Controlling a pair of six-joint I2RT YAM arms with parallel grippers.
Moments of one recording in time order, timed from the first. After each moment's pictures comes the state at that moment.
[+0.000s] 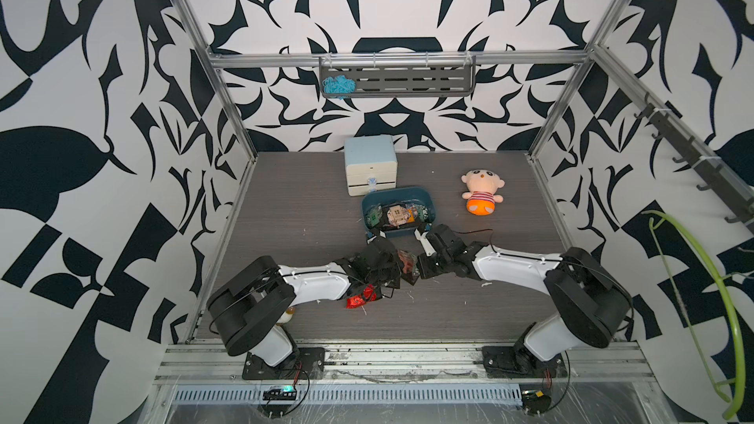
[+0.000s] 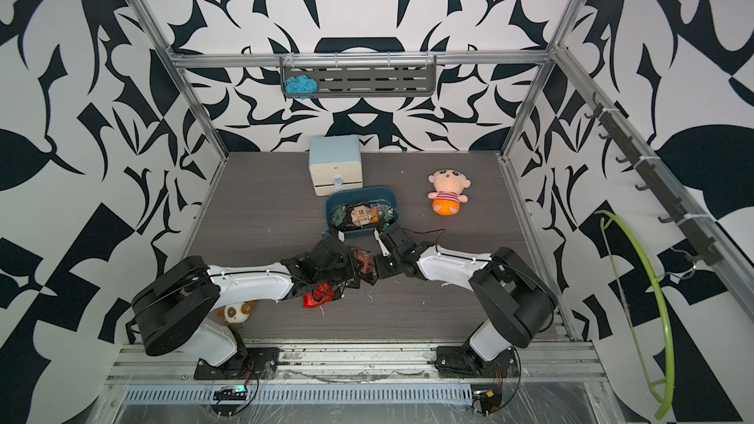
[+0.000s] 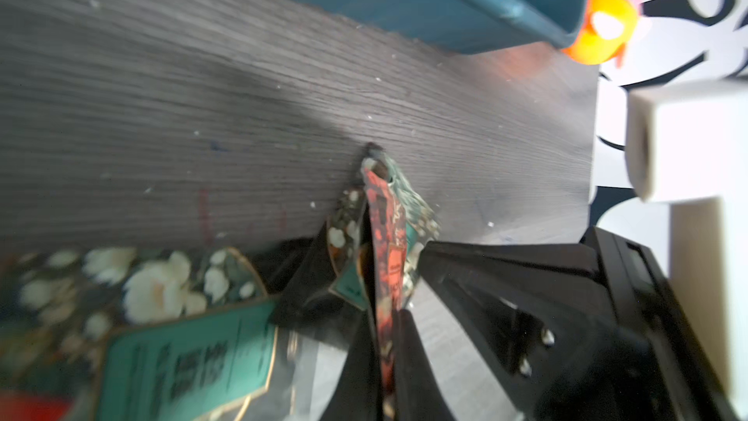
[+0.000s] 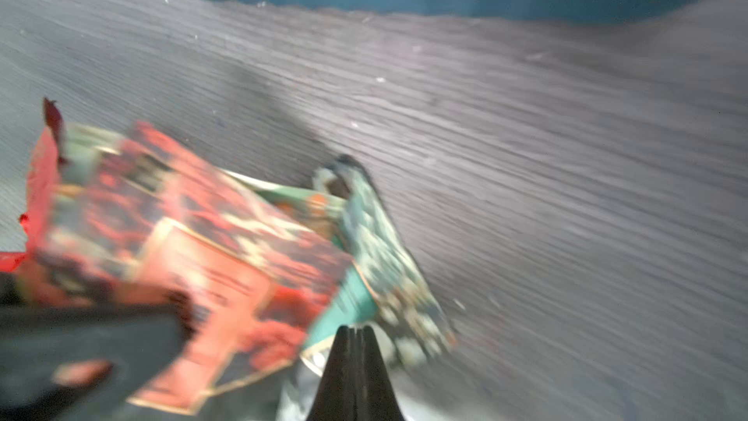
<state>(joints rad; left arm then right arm) -0.92 1.52 0.64 0.15 0.05 -1.14 0.70 1.52 0.71 -0.18 -0.11 0.42</state>
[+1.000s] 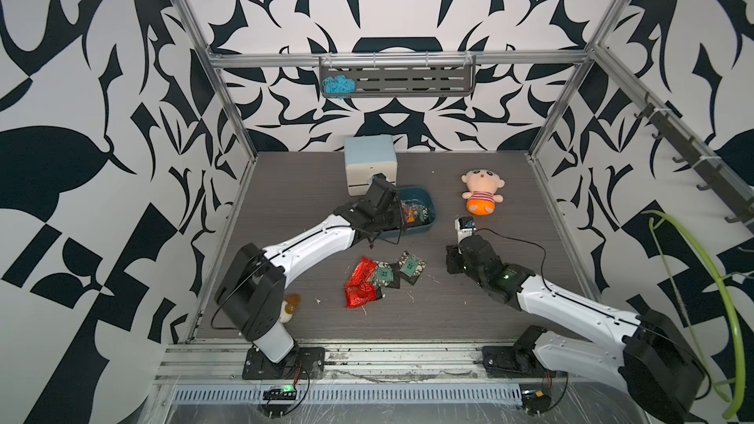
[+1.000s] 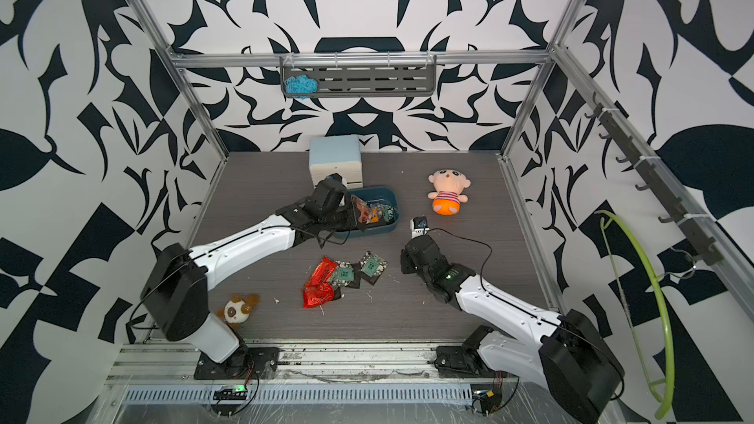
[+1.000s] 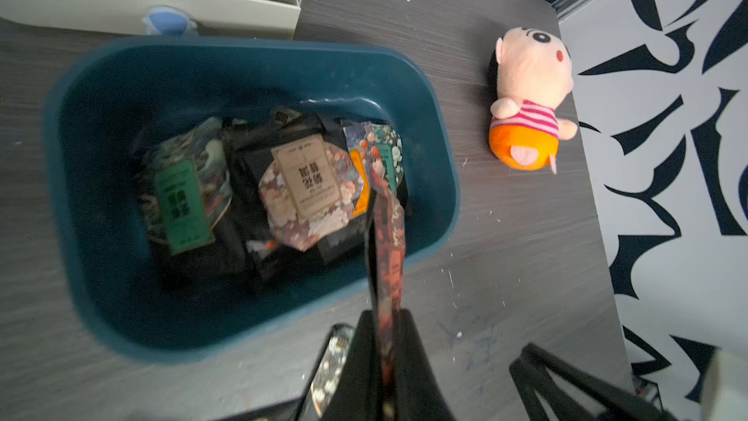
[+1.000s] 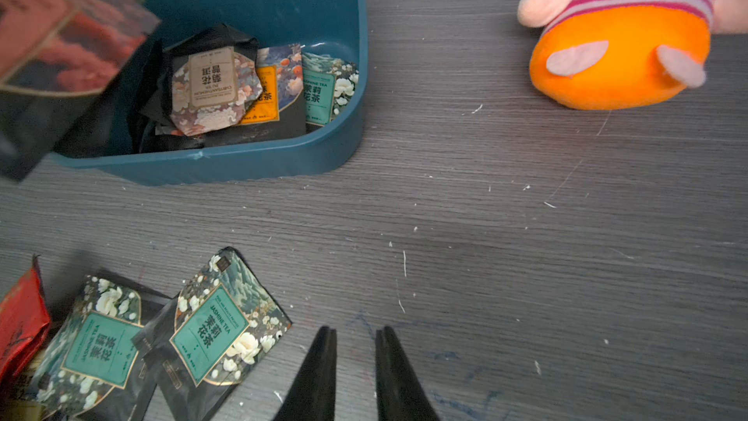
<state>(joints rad) -0.73 1.68 1.25 -0.31 0.02 -0.74 0.67 1.09 0.49 -0.12 0.27 0.47</state>
